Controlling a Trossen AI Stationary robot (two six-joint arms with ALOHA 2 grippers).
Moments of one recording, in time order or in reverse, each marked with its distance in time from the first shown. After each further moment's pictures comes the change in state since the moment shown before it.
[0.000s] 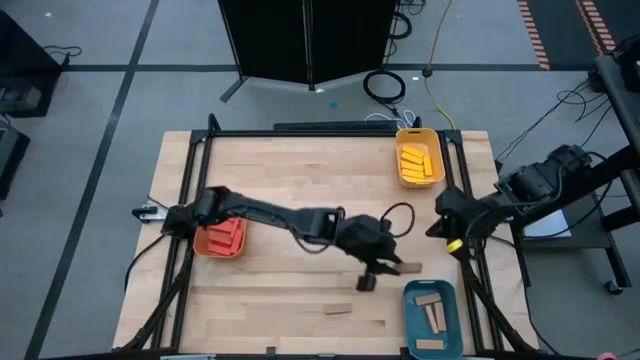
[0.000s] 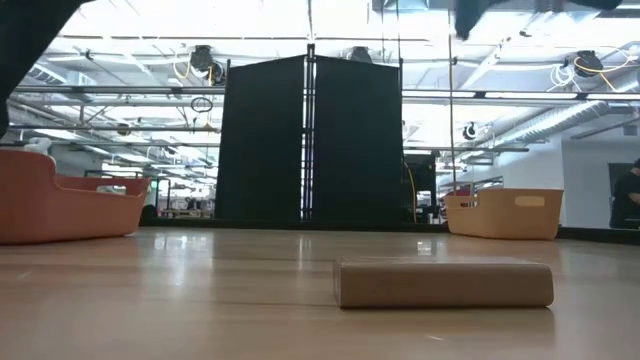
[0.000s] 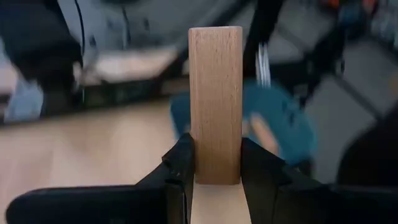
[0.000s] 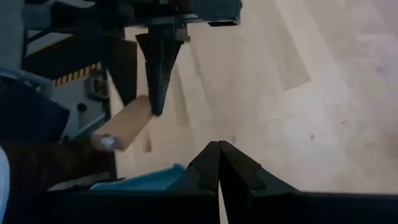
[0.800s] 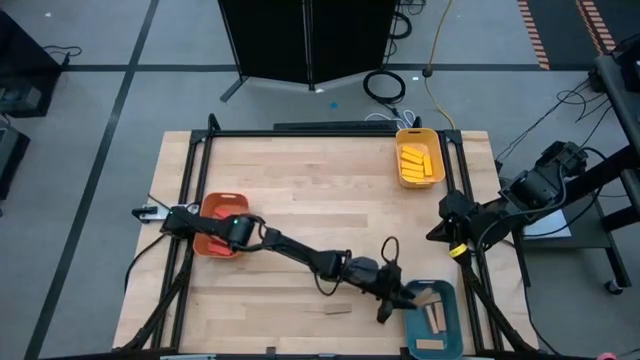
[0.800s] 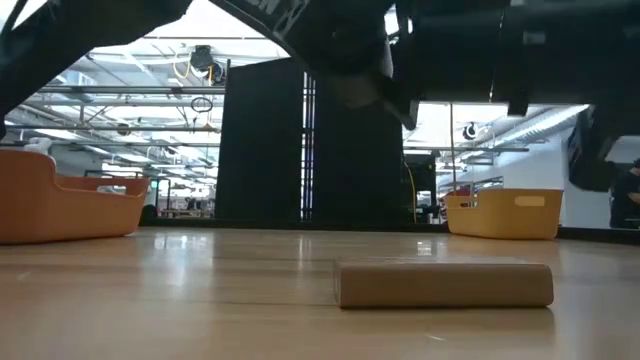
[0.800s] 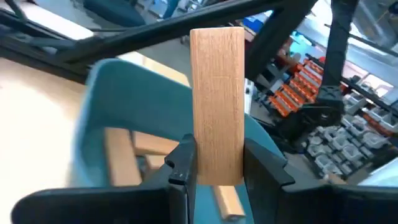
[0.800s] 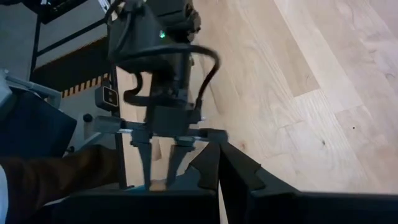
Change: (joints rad) left arm -0.102 0.401 -0.001 0.790 -0.053 -0.542; right arm 0.125 0.002 0.000 0.023 0.108 0.101
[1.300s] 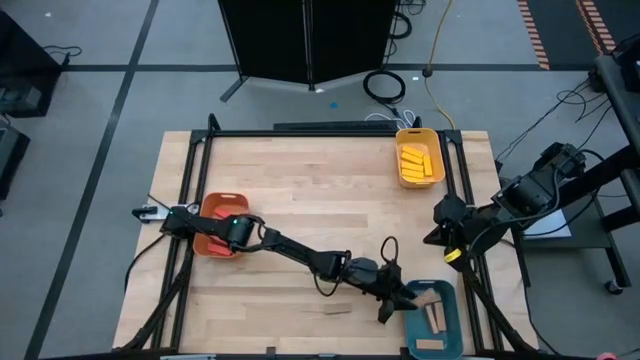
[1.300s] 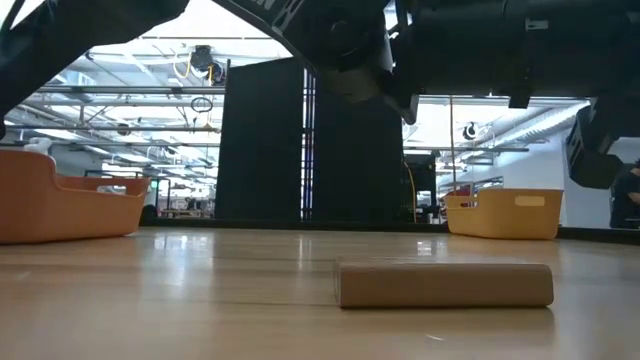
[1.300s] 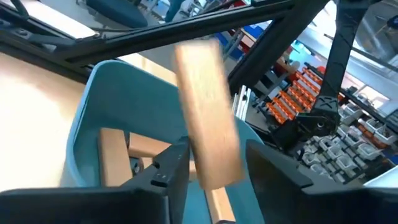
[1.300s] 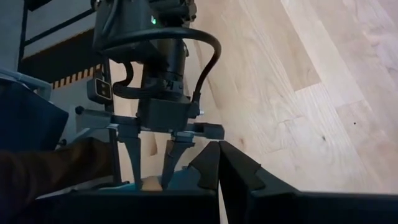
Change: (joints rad) left arm -0.008 -0.003 0.001 0.000 -0.018 -0.055; right arm 0.000 0.045 0.000 0.000 -0.013 0.000
